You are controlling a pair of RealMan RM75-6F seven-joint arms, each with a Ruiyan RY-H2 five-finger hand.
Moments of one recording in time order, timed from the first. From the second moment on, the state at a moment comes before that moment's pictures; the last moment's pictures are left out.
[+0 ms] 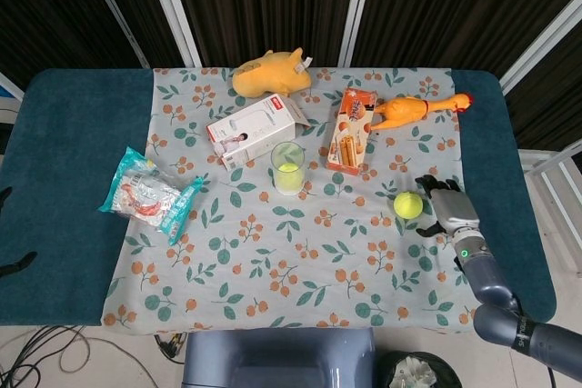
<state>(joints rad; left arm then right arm) -0.09 -1.08 -0.09 -1.57 1.40 1.49 0.05 0.62 -1.32 0.17 -1.44 -0.82 0.81 -0.26</state>
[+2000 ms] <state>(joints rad) -0.09 -1.07 -0.10 -1.57 1.38 1.47 0.02 0.91 -1.29 0.45 -1.64 -0.66 0.93 -0.39</state>
